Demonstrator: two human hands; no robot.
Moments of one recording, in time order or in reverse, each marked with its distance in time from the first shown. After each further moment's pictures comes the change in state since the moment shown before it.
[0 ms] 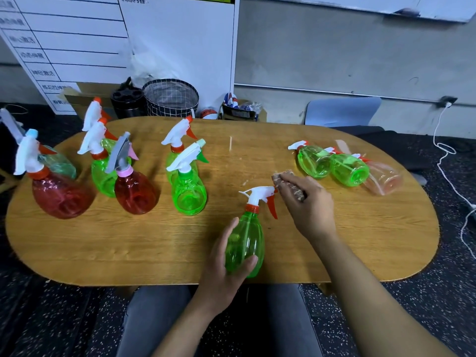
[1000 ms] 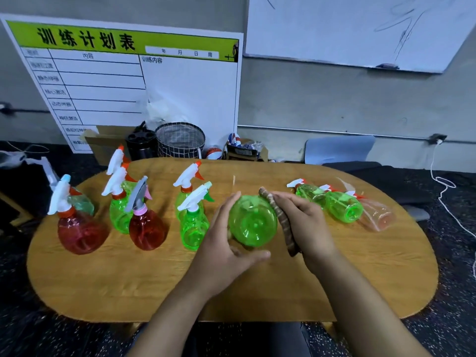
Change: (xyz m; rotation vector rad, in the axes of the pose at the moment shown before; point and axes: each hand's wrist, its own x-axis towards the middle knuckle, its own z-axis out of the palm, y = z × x) left_hand 0.056 0.125 -0.046 0.107 0.012 0.210; right_hand 0.021 -0.108 -0.052 0.799 -0.192 0.339
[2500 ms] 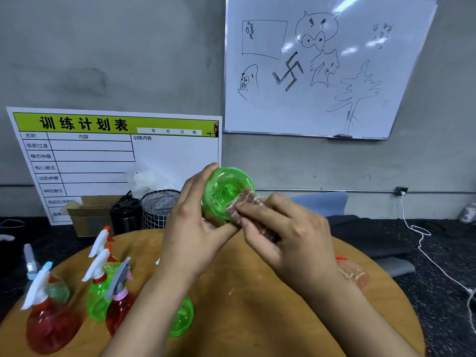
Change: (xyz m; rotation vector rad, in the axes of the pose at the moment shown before) left_hand 0.100 0.147 -0.053 0.198 0.363 0.440; right_hand -0.006 -0.144 -0.005 -0.923 0.311 -1.162
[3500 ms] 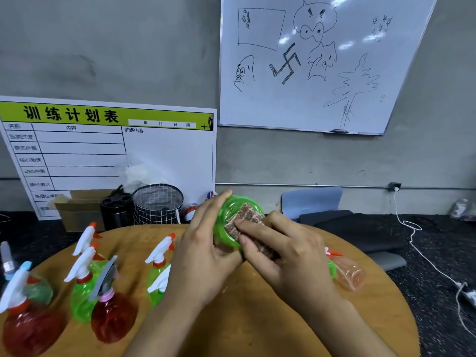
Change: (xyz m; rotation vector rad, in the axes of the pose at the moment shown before) left_hand -0.039 -0.020 0.031 0.026 -0.138 -0.040; right_hand -0.041 0.019 0.020 0.084 -0.060 0.075
